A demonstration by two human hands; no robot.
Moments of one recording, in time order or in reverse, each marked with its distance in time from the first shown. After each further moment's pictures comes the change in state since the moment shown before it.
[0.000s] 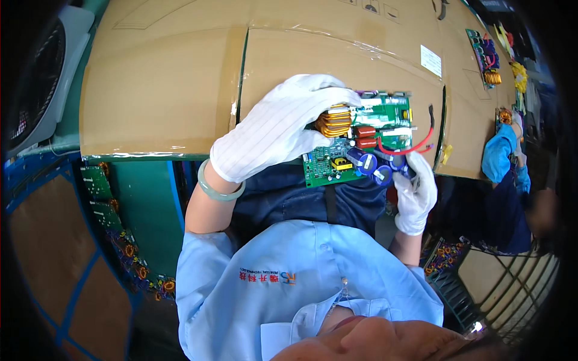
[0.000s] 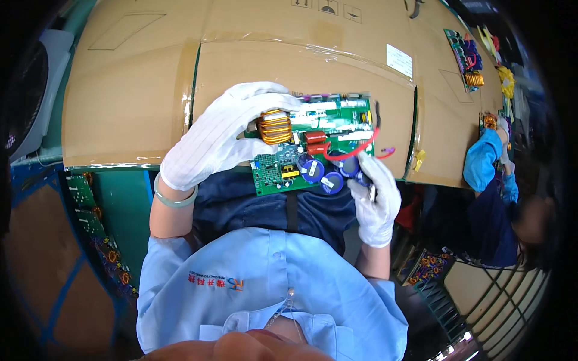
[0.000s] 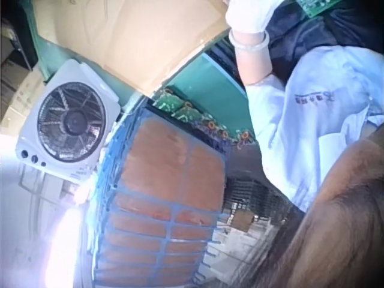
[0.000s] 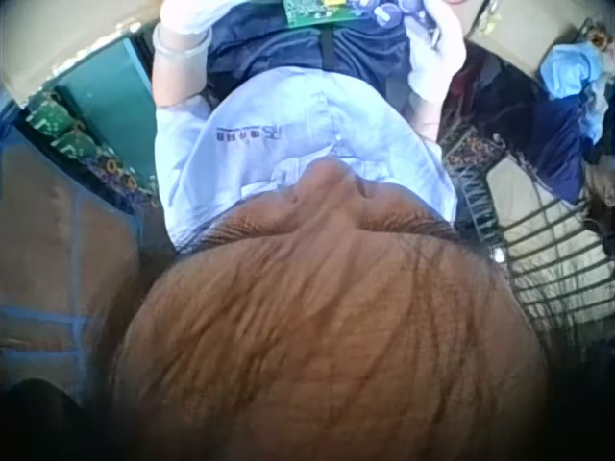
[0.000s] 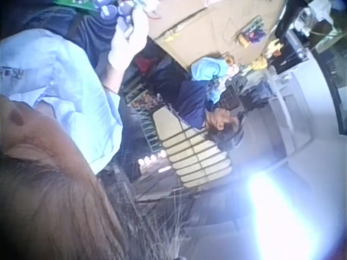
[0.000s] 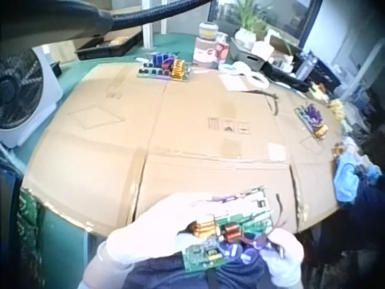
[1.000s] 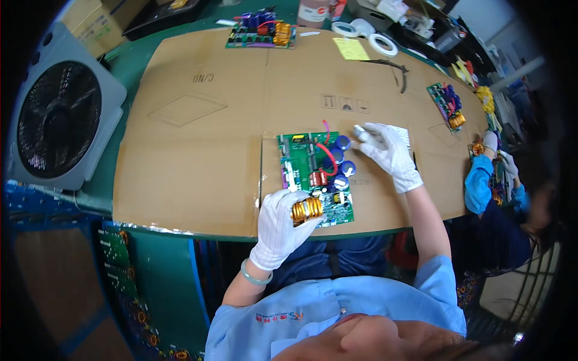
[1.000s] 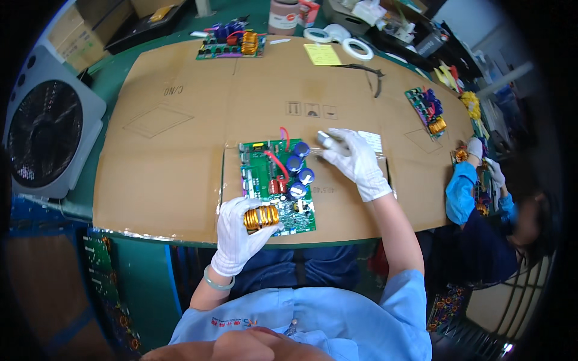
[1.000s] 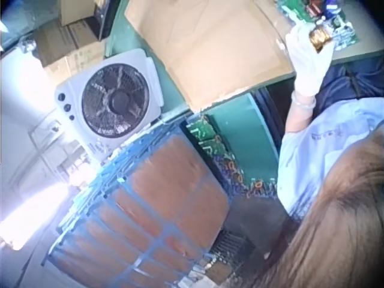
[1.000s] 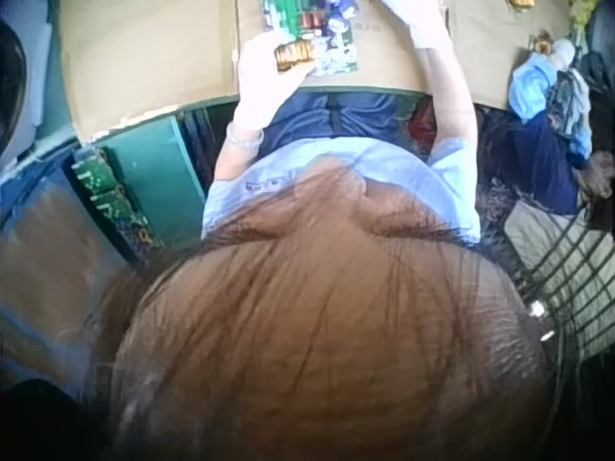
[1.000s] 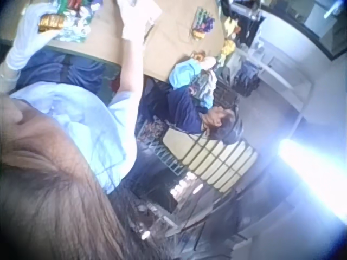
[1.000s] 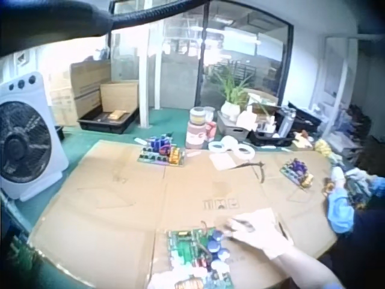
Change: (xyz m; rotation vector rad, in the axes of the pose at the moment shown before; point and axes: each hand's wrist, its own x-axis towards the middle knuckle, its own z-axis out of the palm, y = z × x) left_hand -0.040 0.002 0.025 0.341 0.504 -0.055; right_hand 0.197 0.053 0.036 -0.160 -0.140 -0.105
